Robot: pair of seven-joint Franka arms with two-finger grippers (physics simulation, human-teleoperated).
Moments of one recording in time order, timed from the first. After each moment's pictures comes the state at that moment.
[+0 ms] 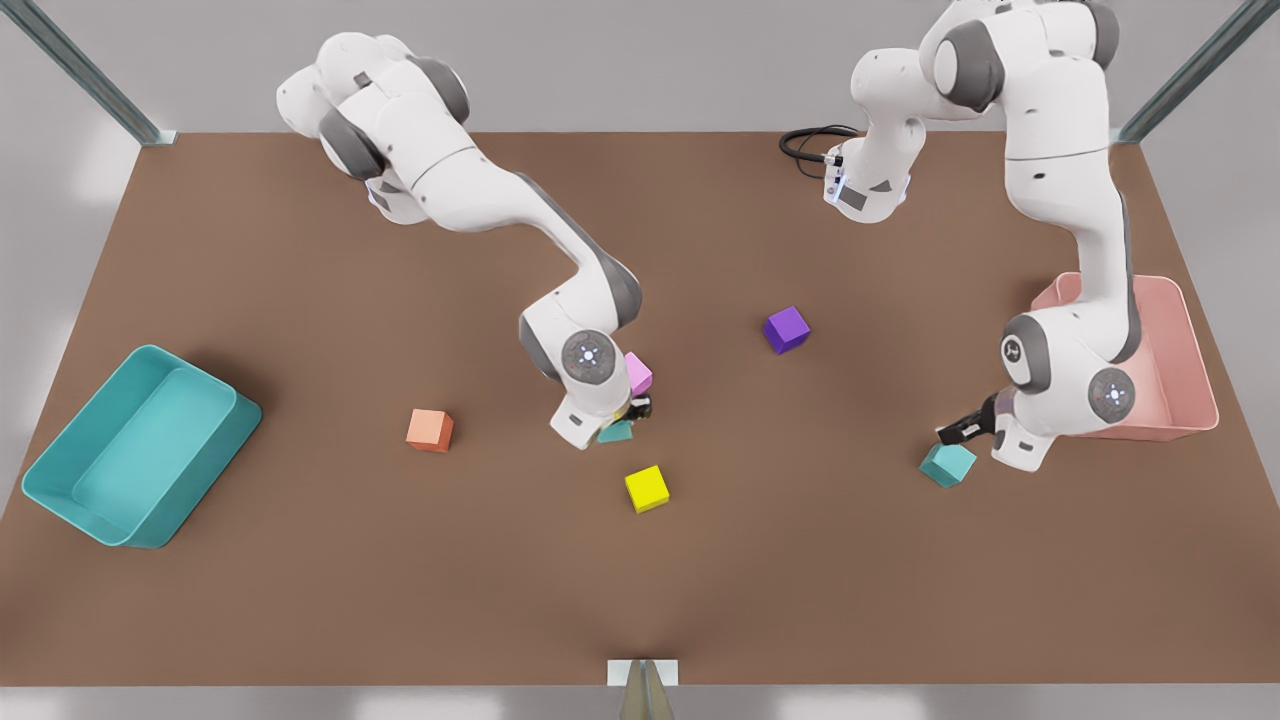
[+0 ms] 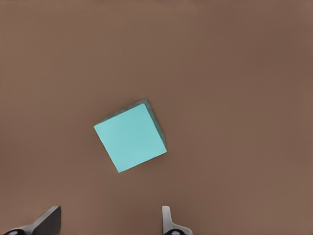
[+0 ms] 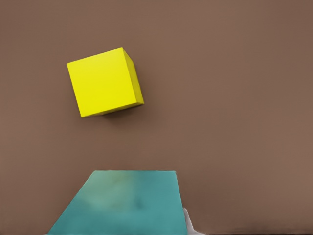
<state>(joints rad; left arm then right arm) -0.16 0.46 0.29 -1.87 -0.24 2.13 -0.20 0.66 0.83 0.03 -1.17 0.05 1.99 0.57</state>
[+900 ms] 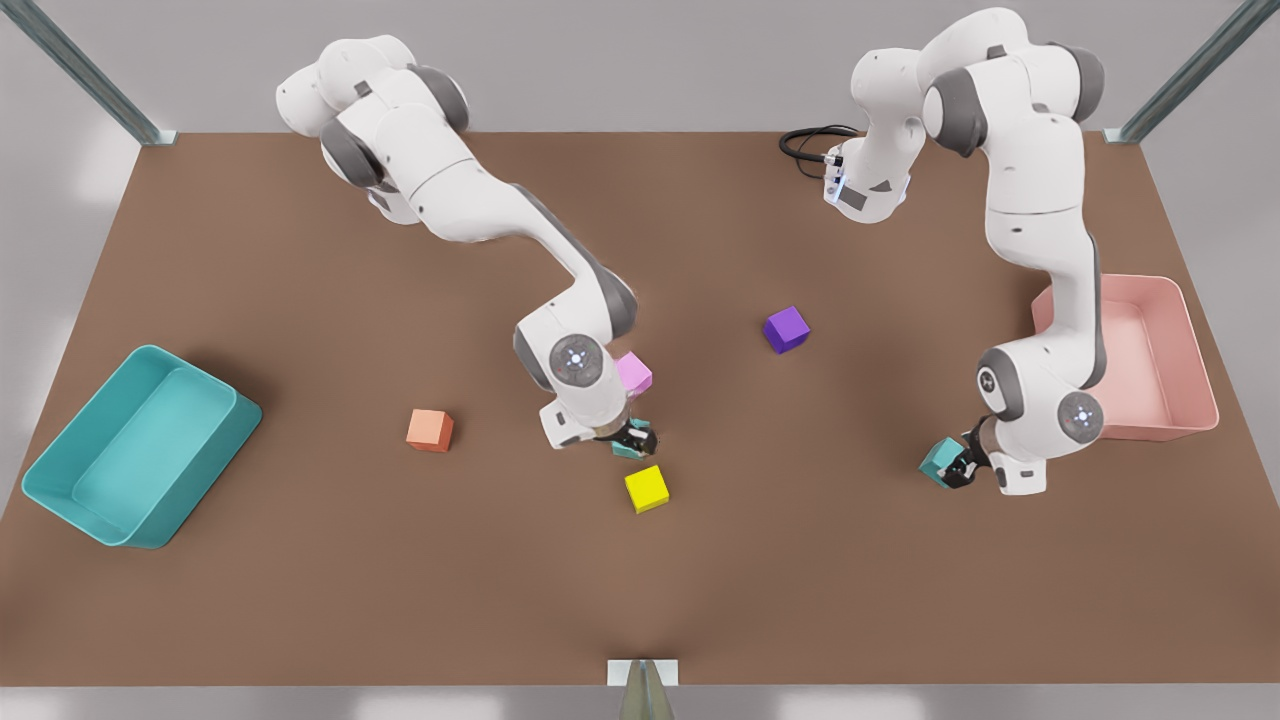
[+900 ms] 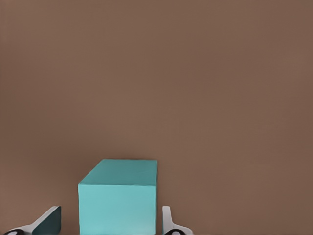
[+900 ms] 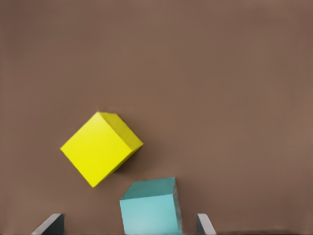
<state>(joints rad) -0.15 0.62 0.29 -1.82 -0.28 2.31 -0.59 0.58 0.80 0.04 -1.16 0.04 2.08 1.00</state>
